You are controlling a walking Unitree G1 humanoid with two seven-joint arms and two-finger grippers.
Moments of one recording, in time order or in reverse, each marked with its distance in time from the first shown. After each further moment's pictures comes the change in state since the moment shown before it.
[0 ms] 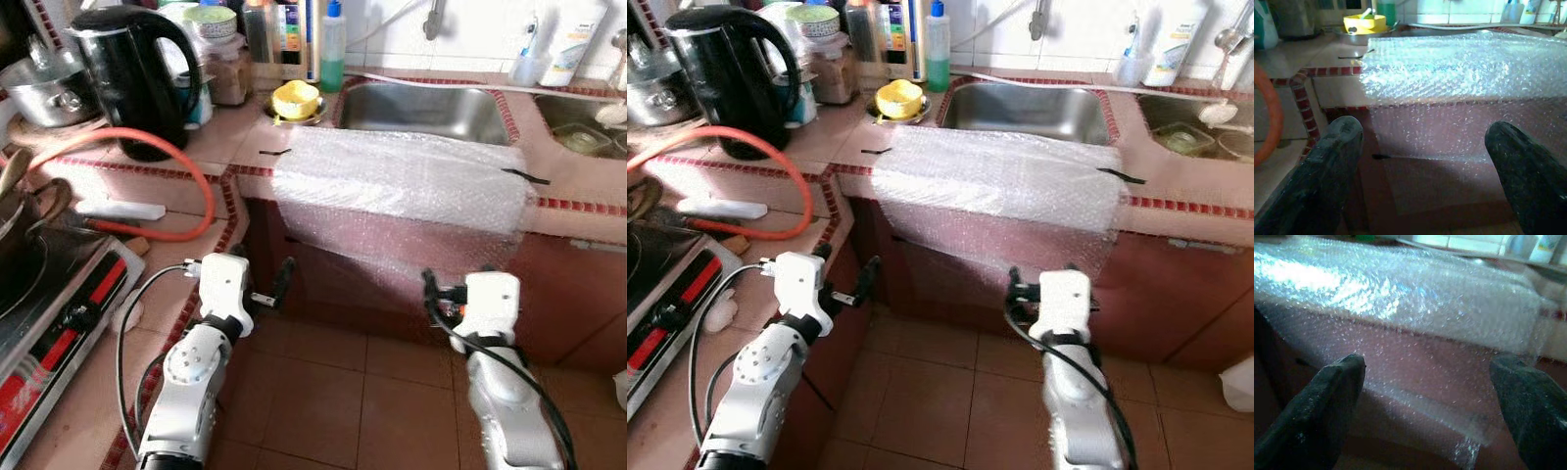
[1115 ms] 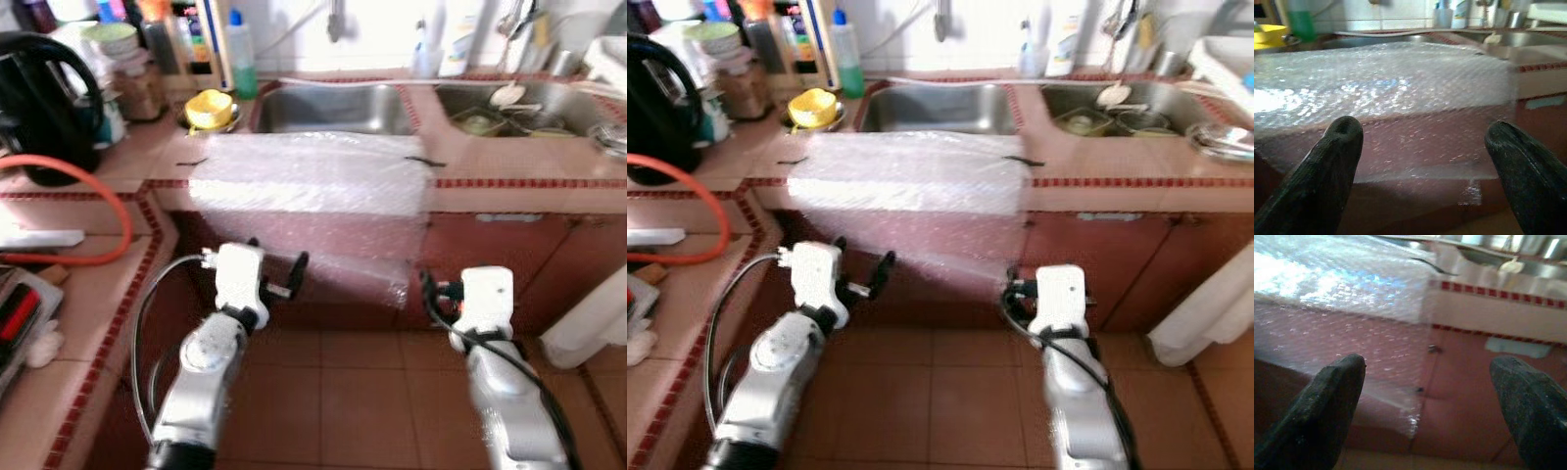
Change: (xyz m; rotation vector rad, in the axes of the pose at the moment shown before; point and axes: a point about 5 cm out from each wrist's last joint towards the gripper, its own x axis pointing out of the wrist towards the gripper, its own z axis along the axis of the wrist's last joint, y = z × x) left arm 0.012 -0.004 0.007 0.009 0.004 0.002; right arm 0.006 0.010 0.007 -0.011 0.018 0.046
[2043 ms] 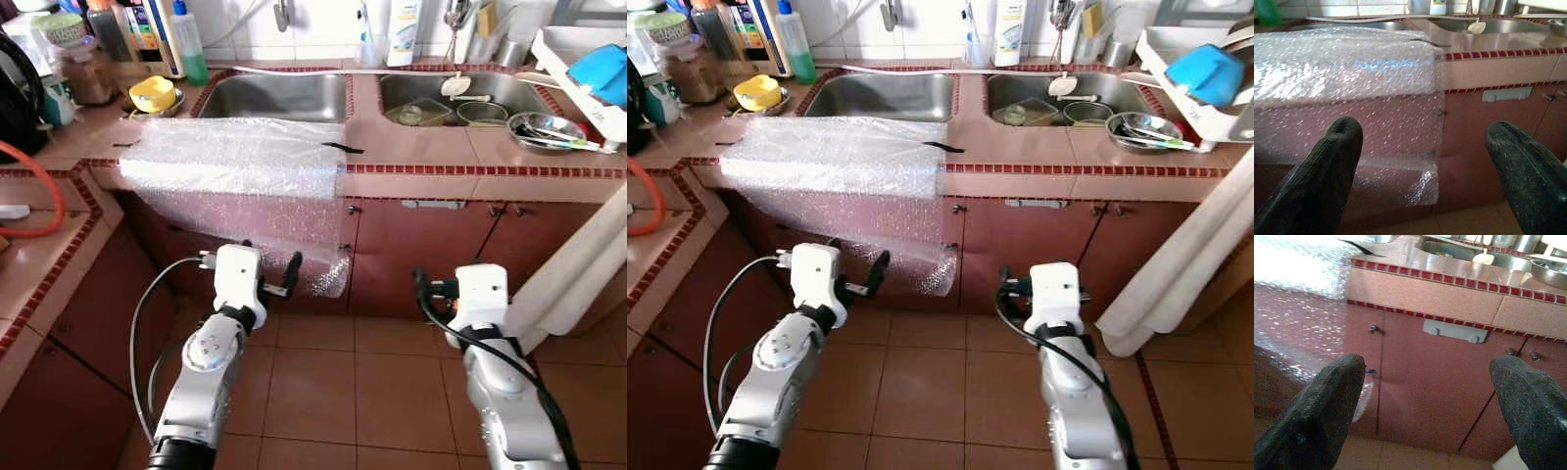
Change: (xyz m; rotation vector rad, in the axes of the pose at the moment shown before) left arm 0.000 -0.004 -0.008 -0.012 0.028 0.049; right arm -0.002 -0.003 0.003 -0.027 -0.004 0.020
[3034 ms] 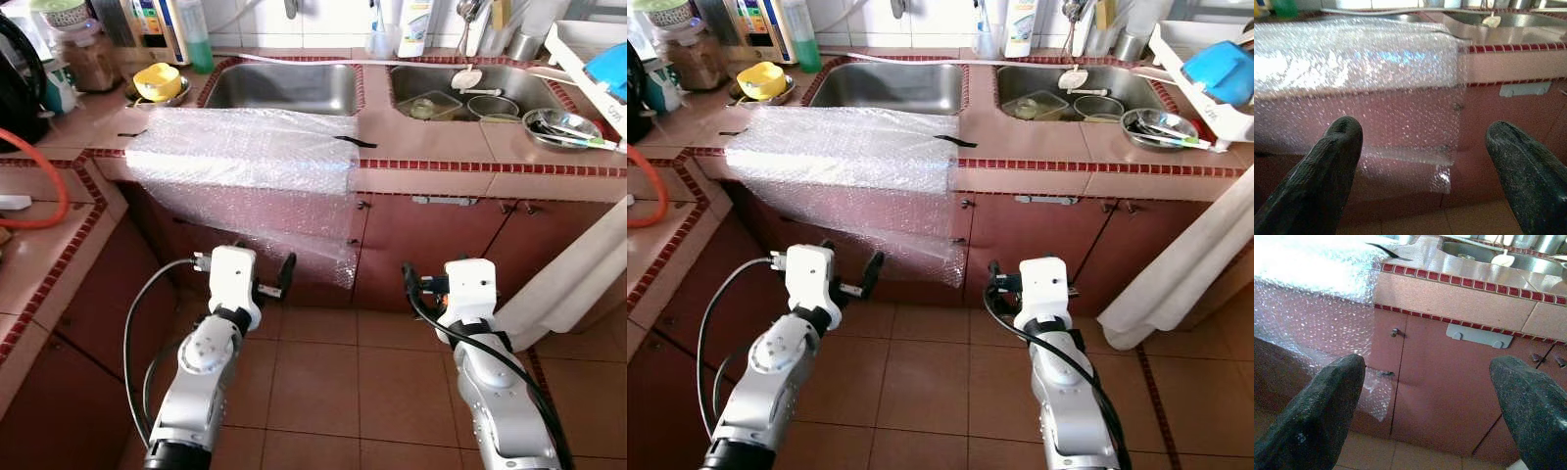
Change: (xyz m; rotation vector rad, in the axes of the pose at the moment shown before) left arm 0.000 0.005 0.006 0.009 -0.024 0.024; right arm 0.003 0.008 0.009 0.016 -0.023 0.004
